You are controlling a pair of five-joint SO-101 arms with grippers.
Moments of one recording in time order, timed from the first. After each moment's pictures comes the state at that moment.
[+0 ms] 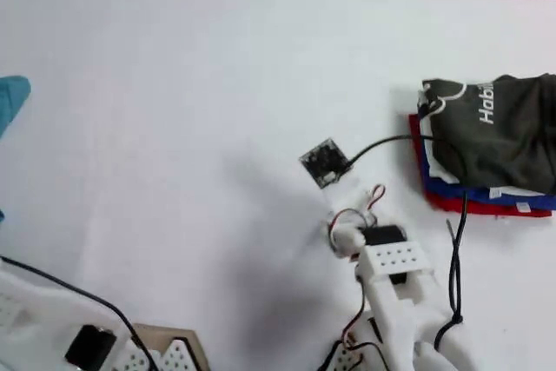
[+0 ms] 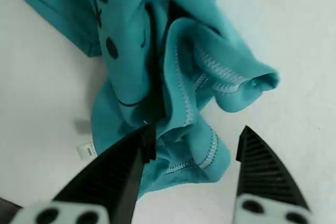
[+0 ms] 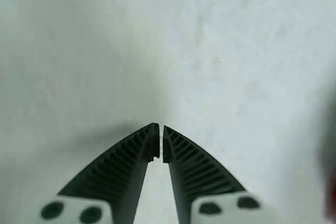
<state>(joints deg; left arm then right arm) -72.4 24.0 -19.6 84.0 -38.7 -13.2 -38.9 76.7 33.1 27.0</state>
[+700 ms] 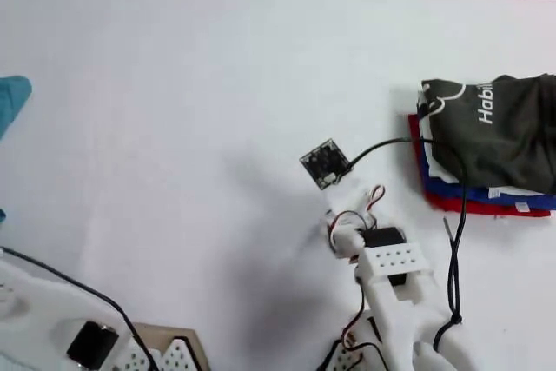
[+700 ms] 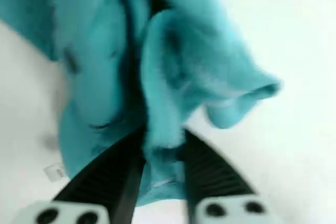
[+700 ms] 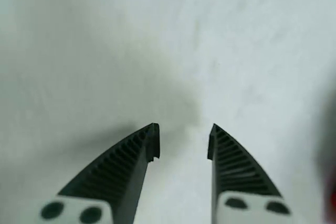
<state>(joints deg) -68.2 30.4 -24.0 86.7 -36.5 -13.2 -38.9 78.1 30.2 26.9</state>
